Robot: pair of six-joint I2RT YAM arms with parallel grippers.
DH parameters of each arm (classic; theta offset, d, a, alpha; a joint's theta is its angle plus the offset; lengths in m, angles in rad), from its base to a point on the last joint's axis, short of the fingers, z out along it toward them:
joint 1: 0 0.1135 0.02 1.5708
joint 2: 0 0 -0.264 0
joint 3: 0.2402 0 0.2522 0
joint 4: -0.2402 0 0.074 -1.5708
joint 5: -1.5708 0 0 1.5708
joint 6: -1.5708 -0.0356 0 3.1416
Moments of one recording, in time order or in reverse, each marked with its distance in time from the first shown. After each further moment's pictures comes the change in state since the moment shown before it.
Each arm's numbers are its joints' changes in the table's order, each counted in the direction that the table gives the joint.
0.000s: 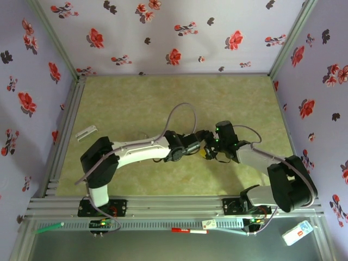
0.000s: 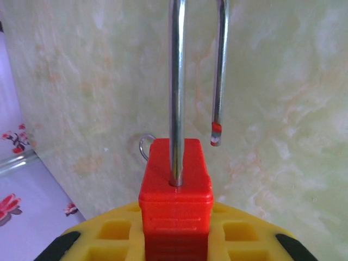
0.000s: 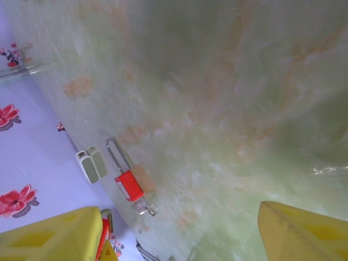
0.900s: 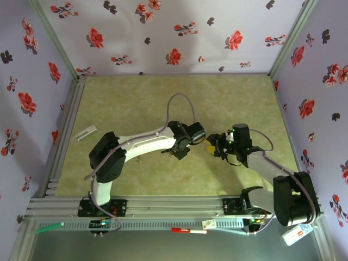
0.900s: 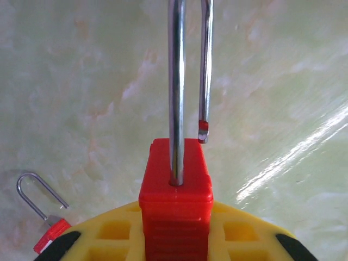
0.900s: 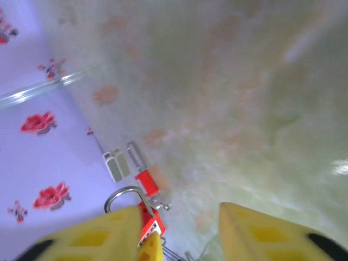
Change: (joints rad) left arm 0.065 -0.083 0.188 -0.009 -0.430 0.221; right arm -0.197 0.152 -0.101 0.012 0.162 0.054
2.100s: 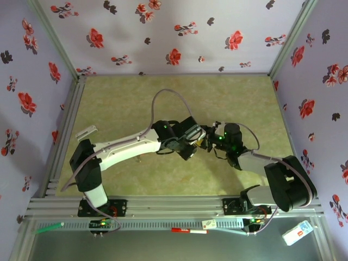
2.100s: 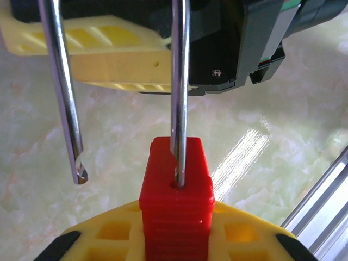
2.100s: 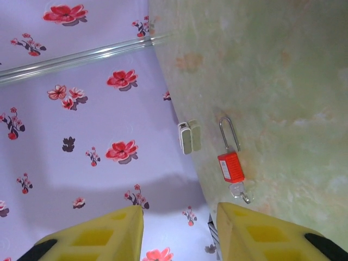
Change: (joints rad) left arm -0.026 0.202 -0.073 0.169 -0.265 0.103; right arm 0.175 -0.151 -0.061 0.664 -0.008 -0.259
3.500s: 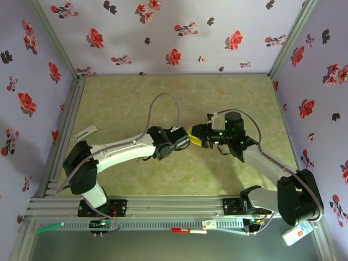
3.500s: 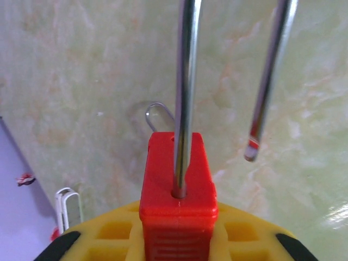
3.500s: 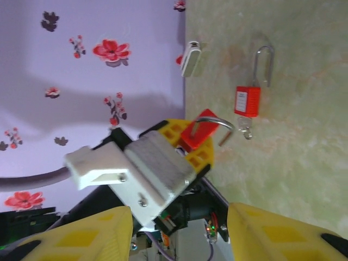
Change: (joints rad) left arm 0.018 0.064 -0.175 -0.216 0.627 -0.136; right arm -0.016 0.131 0.233 -0.524 0.316 0.463
